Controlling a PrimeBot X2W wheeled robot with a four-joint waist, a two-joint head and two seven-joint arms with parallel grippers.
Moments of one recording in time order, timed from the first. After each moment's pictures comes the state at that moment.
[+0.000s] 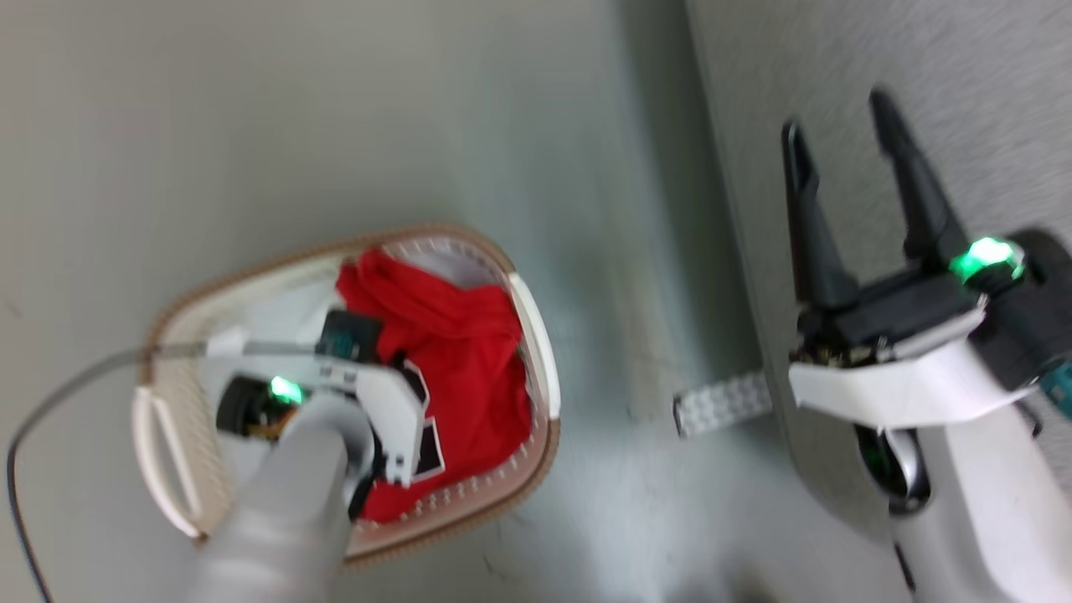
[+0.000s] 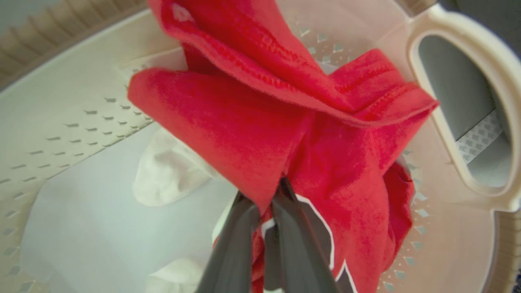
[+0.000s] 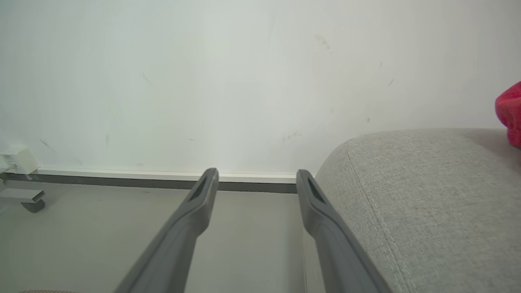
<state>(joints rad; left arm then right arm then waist) -0.88 0.06 -0.38 1.26 -0.10 -0.06 -0.15 -0.56 -0.05 0.22 0.05 0.24 0.13 -0.26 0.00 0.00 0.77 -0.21</state>
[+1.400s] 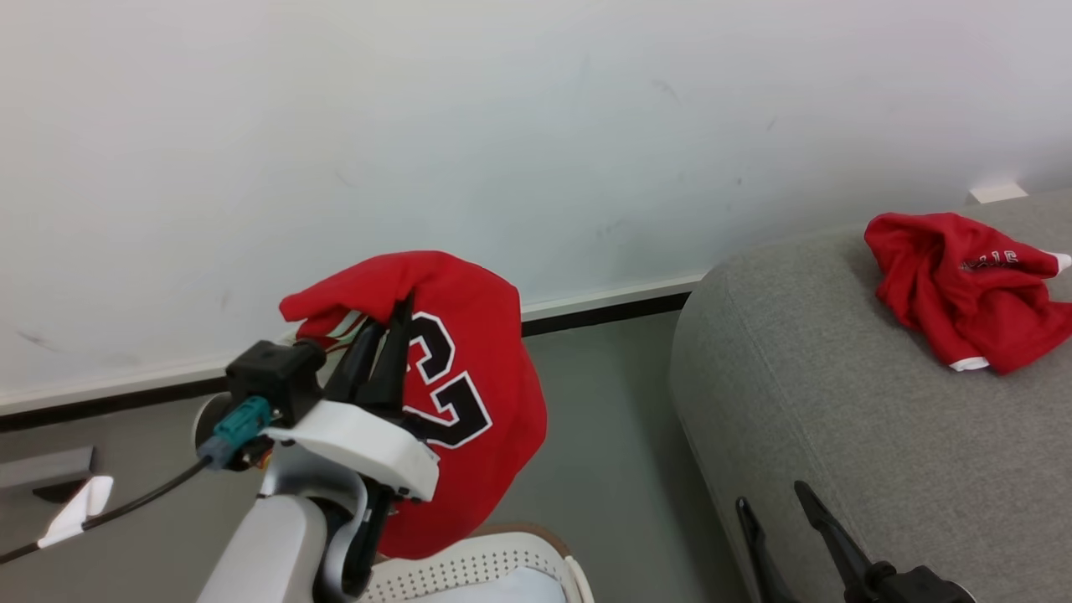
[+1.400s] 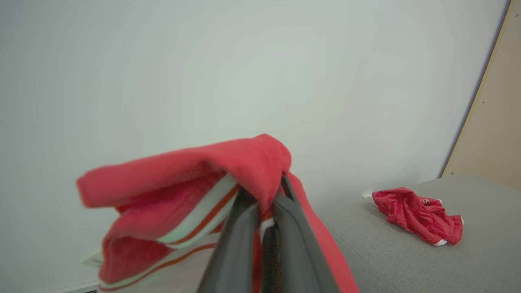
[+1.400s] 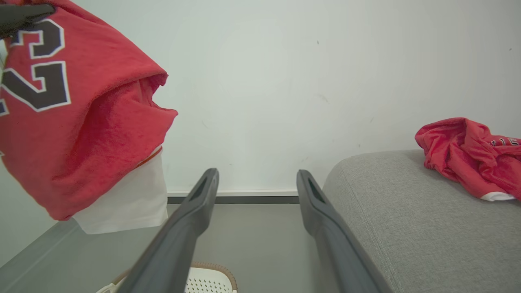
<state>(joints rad) -0.36 0.14 -0.27 0.09 -0.32 0.05 -0.03 -0.01 -0.05 0.25 0.21 0.25 0.13 -0.26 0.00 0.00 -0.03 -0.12</state>
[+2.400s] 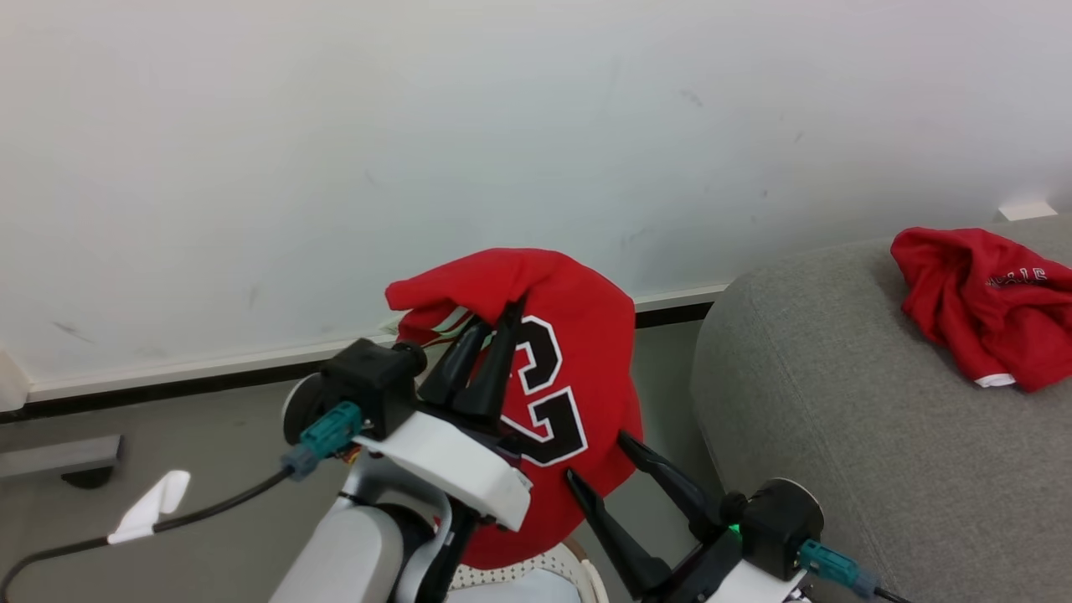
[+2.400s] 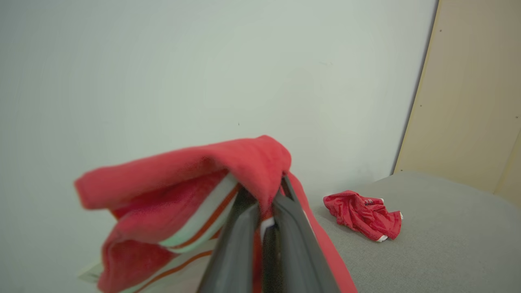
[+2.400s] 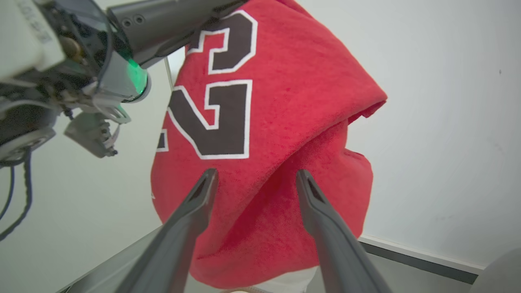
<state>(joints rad) -0.36 0.10 -0.41 -0.08 -0.31 0.06 0.05 -0.33 -0.15 0.77 0.23 0.56 0.13 -0.26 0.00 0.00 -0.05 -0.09</state>
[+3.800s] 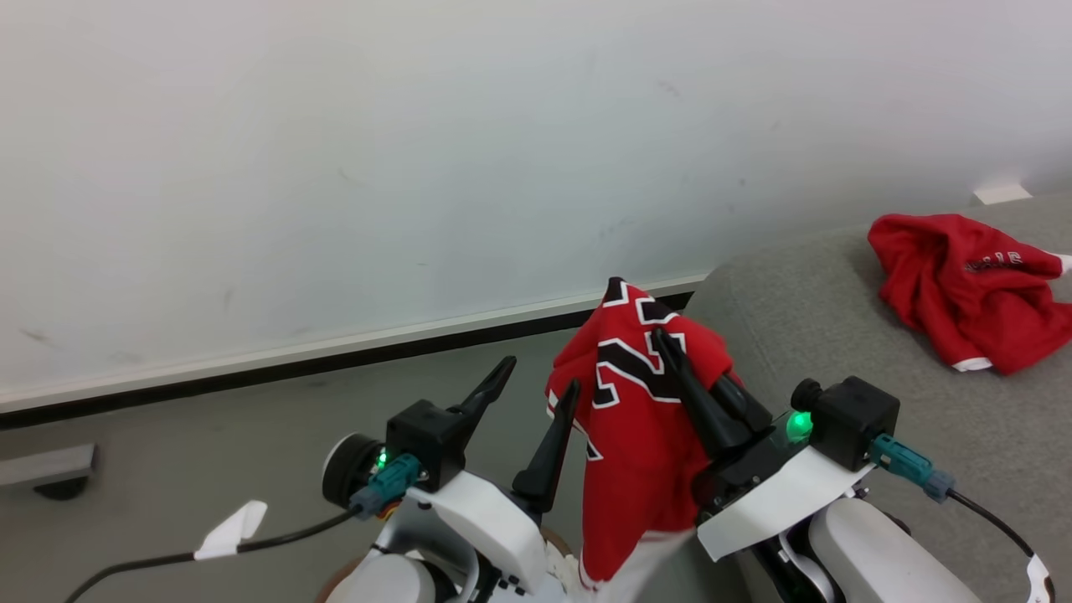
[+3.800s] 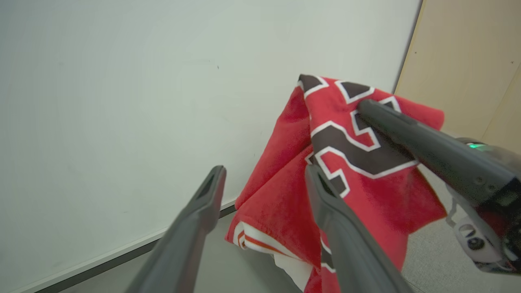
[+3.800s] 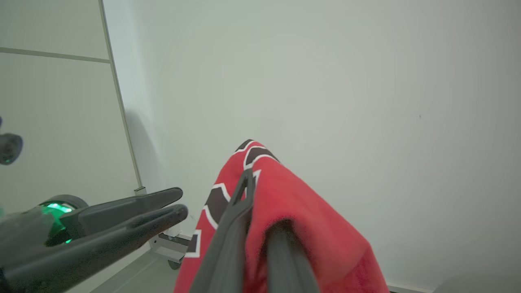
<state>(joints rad) -0.33 0.12 -0.52 0.06 -0.30 0.06 0.00 -0.49 -0.15 0.64 0.29 0.62 0.13 -0.26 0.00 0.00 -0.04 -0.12</state>
